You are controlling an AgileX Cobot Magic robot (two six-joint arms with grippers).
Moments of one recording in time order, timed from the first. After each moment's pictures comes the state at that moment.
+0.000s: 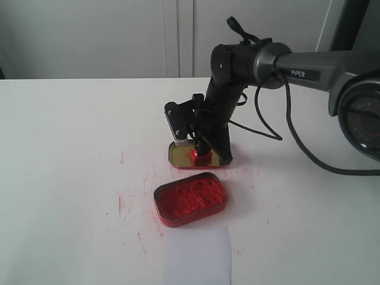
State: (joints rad) left arm 0.01 0.00 0.03 -0.07 0.38 0.13; right arm 0.47 2.27 -1.82 0.16 0.93 -1.51
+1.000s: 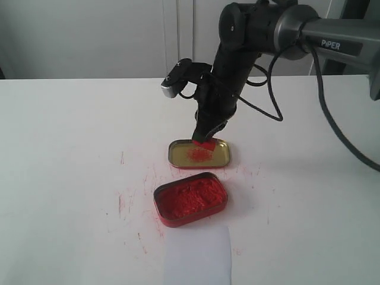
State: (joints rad) left arm 0.01 0.00 0.03 -0.07 0.38 0.13; right arm 0.47 2.13 -1.82 0.16 1.10 -0.74
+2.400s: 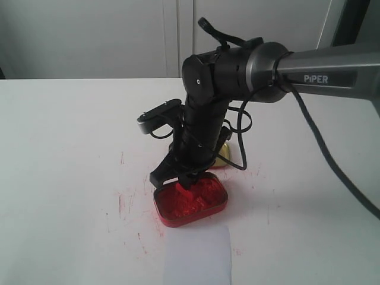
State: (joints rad) left arm 0.01 0.00 0.03 -0.07 0.38 0.13; right arm 0.66 2.03 -1.52 0.10 0.96 -0.16
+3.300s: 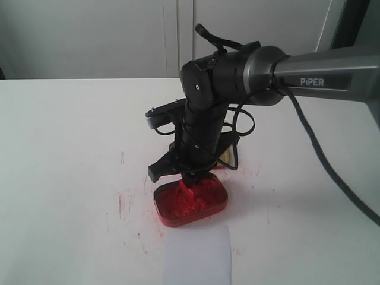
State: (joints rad) left arm 0.01 0.00 0.03 -0.07 0.38 0.13; right arm 0.67 2.04 -1.51 0.05 0.93 0.06
